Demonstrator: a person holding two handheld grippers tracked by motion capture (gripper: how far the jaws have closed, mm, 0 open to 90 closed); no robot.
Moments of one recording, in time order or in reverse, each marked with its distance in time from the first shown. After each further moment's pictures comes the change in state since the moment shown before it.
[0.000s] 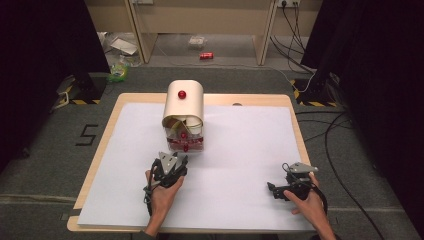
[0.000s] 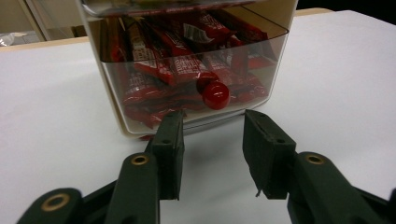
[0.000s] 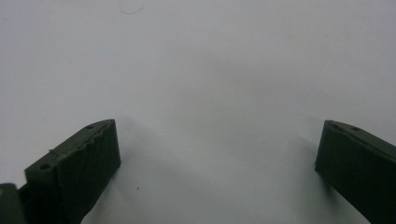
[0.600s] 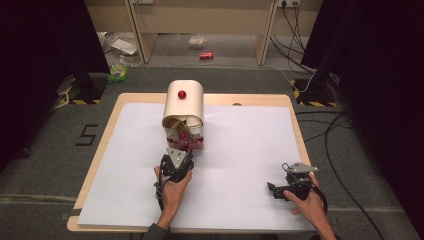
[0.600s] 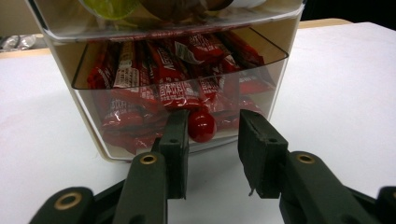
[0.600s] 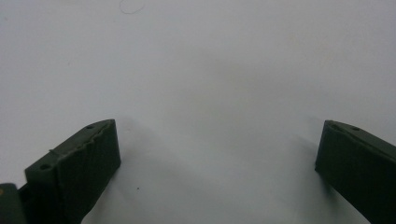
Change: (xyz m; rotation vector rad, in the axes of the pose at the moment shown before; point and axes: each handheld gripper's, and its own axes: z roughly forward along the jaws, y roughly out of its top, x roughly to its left) left arm -0.016 0.010 0.016 -0.021 0.081 -0.023; right arm 0.000 0.000 0.000 0.000 0.000 0.000
